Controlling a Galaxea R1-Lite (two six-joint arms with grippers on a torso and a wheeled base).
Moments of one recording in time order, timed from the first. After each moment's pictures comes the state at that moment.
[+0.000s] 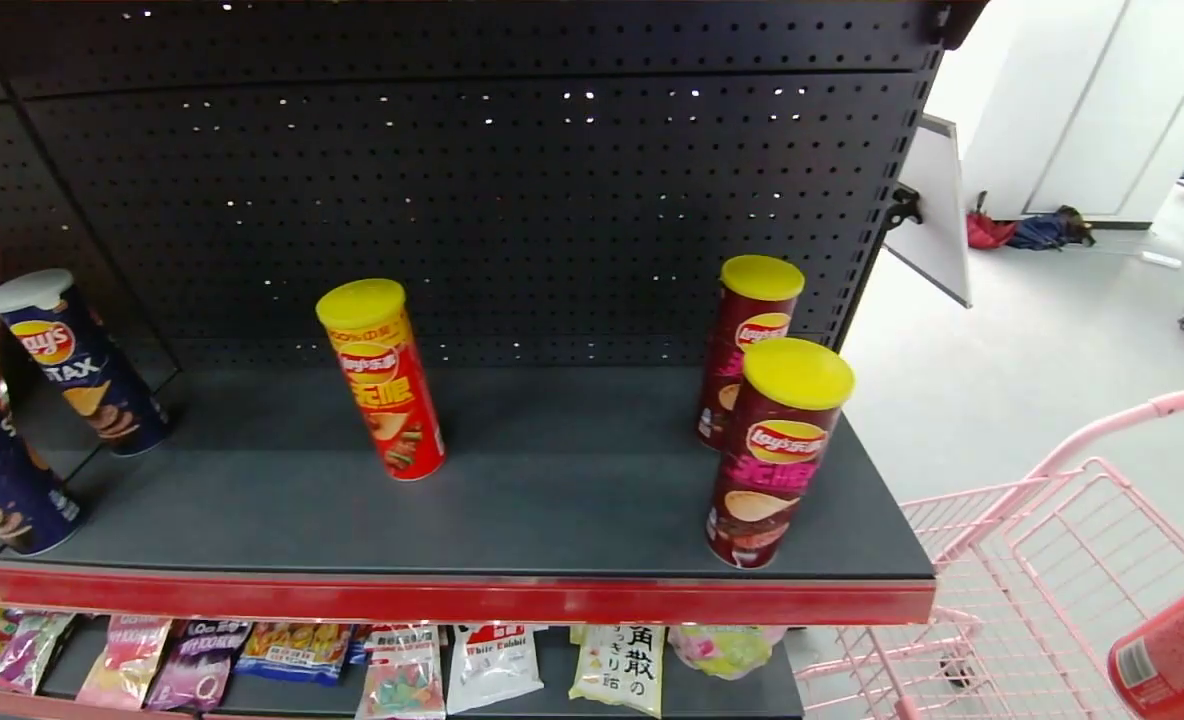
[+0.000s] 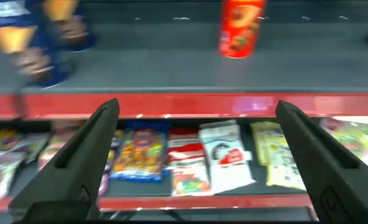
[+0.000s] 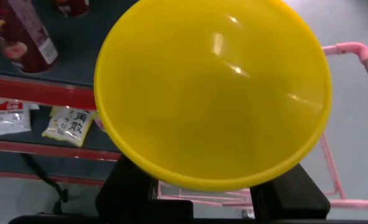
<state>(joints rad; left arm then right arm) 0.01 0.00 0.00 0.00 -0.02 0.00 0.18 0.59 -0.47 0.16 -0.21 -0.13</state>
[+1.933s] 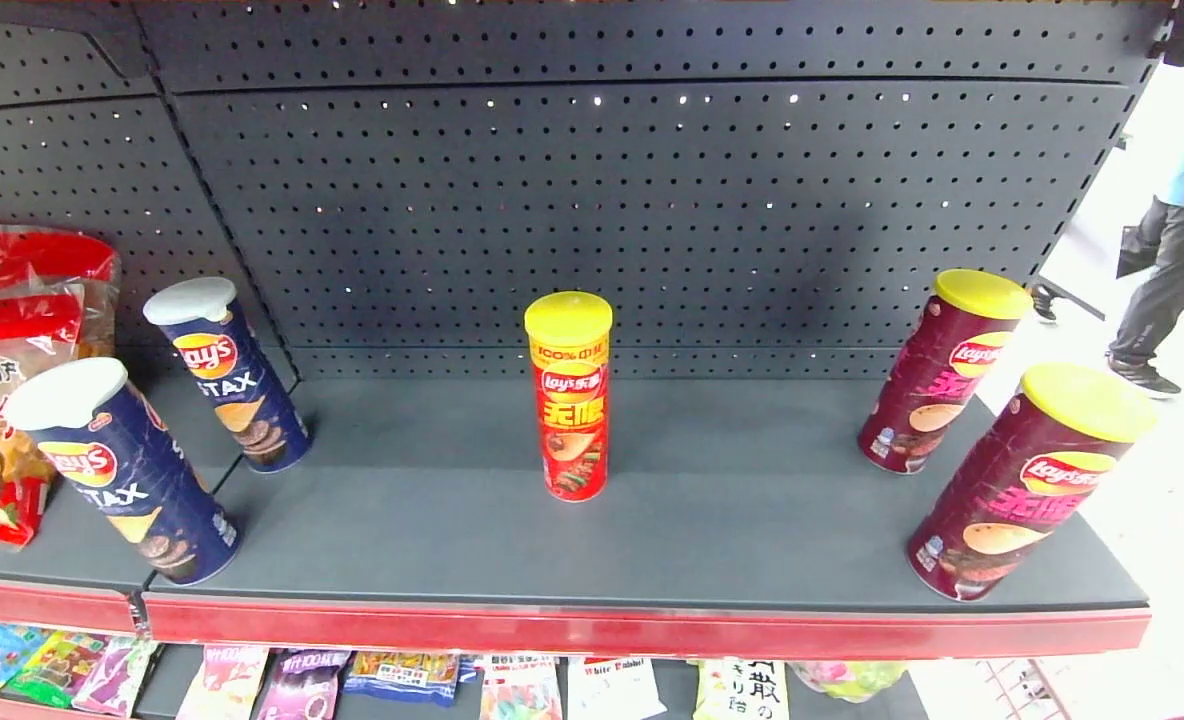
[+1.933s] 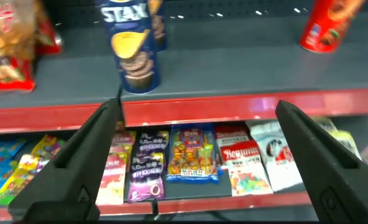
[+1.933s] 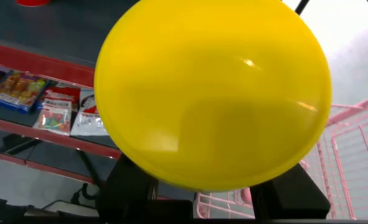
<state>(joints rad) 0.00 0.02 0.00 0.00 -0.08 0.05 0.23 0.23 -0.42 0.39 -0.07 -0.15</state>
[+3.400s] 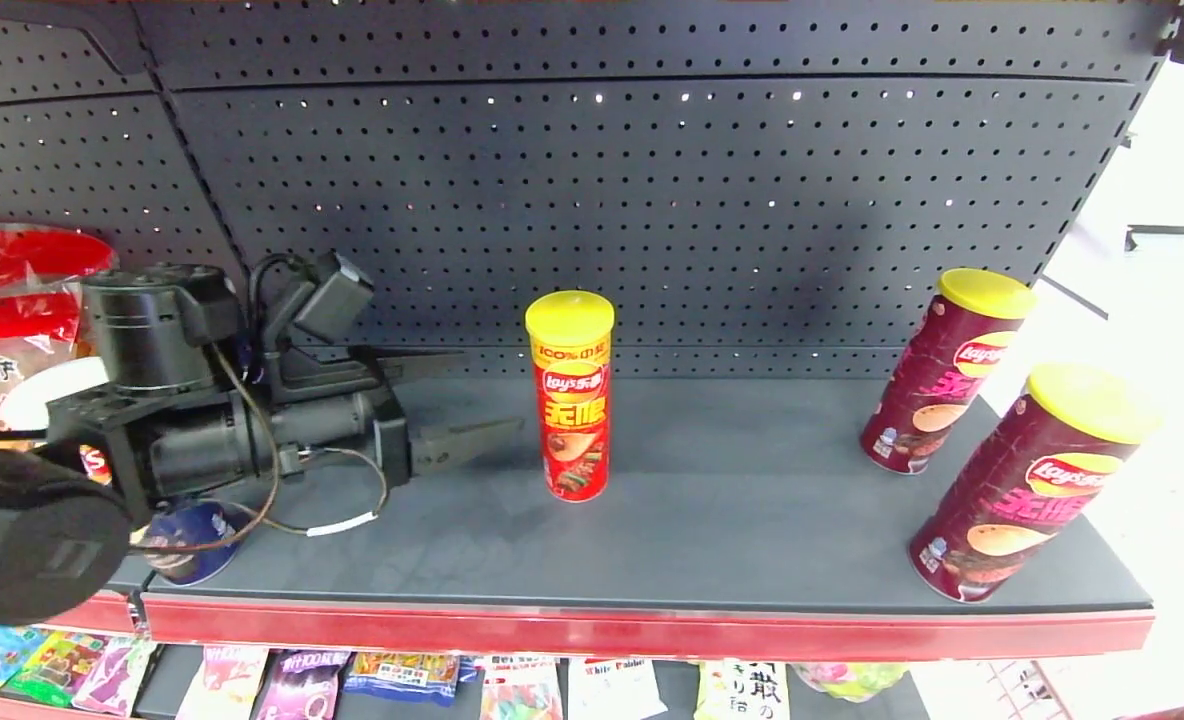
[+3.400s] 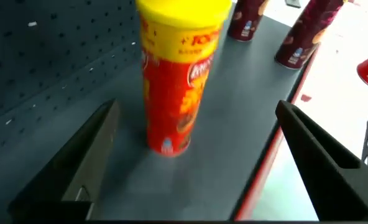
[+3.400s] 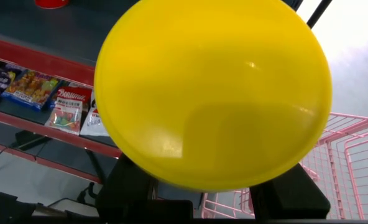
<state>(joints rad) -0.32 1.70 -0.72 -0.78 -0.69 0.10 0.23 0.26 -0.40 0.35 -0.05 -0.15</state>
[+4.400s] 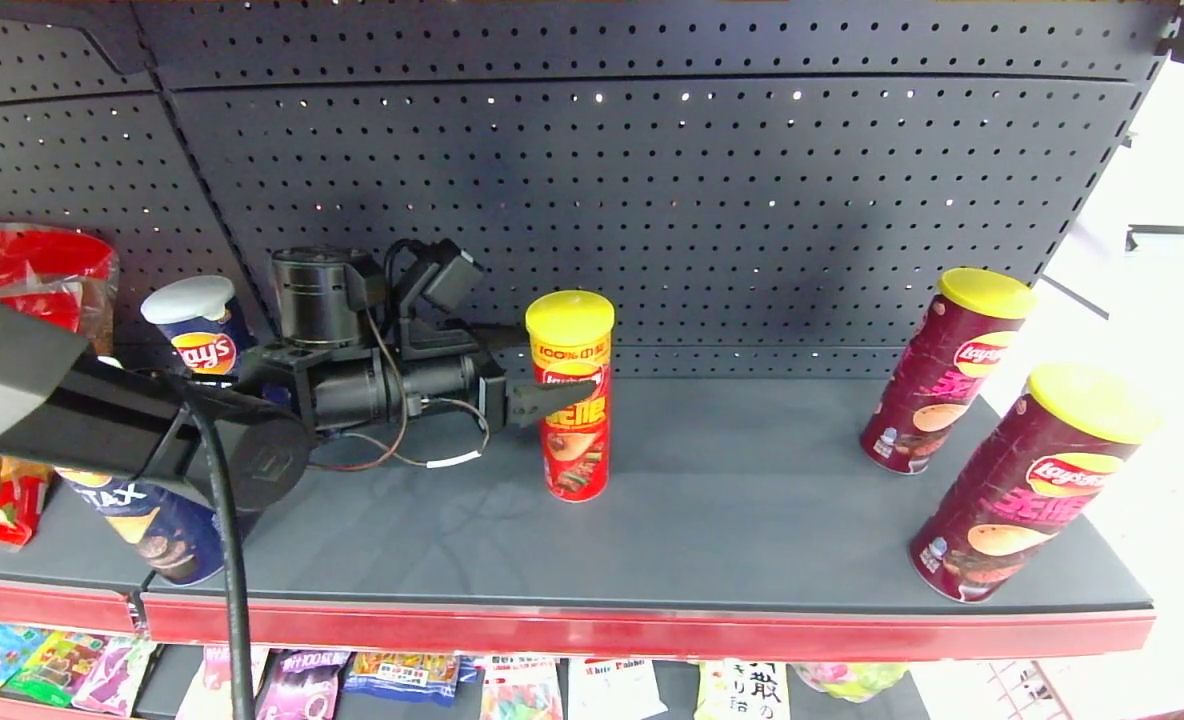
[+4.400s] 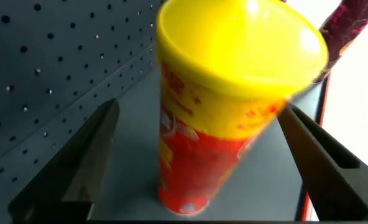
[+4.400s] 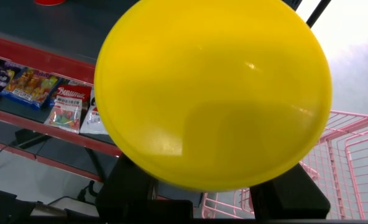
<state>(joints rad) -0.38 1.96 -1.00 -0.78 -0.68 0.10 0.23 0.26 -0.40 0.35 -0.05 -0.15</state>
